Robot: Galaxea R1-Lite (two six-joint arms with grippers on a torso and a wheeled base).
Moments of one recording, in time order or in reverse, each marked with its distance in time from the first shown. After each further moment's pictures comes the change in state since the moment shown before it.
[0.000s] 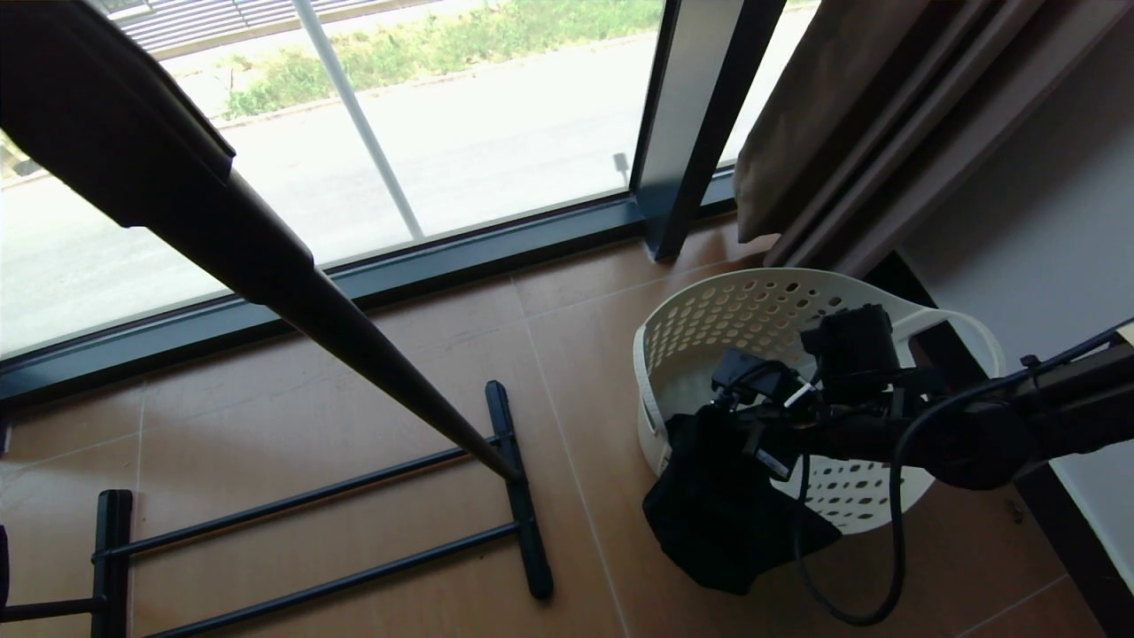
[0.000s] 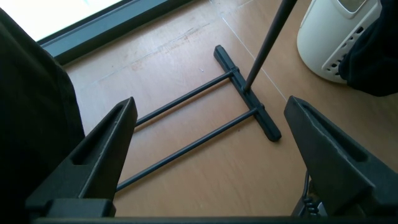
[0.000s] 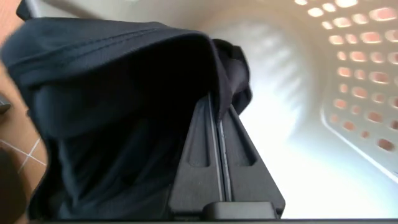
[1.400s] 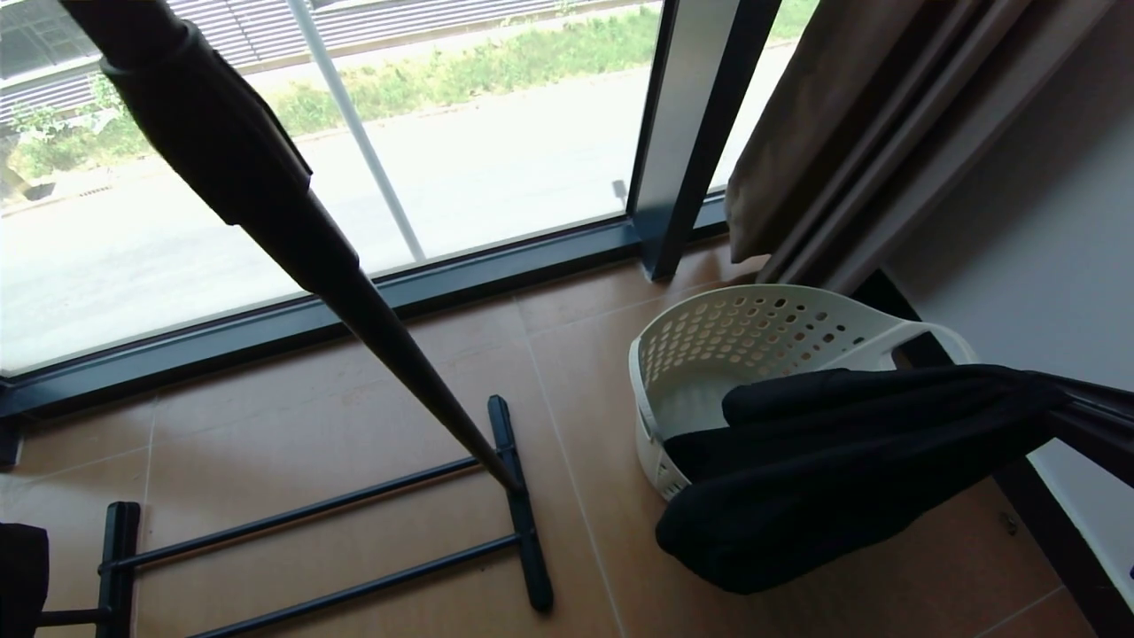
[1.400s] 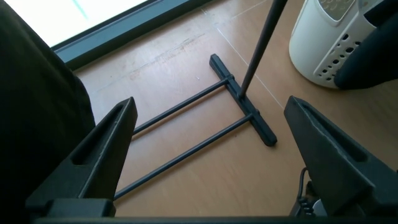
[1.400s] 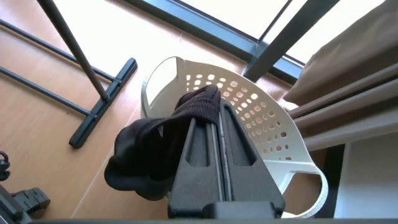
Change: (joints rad) left arm -0.003 0.000 -0.001 0.000 -0.024 0.003; right arm 0.158 -1.017 0.405 0.001 -0.015 0.201
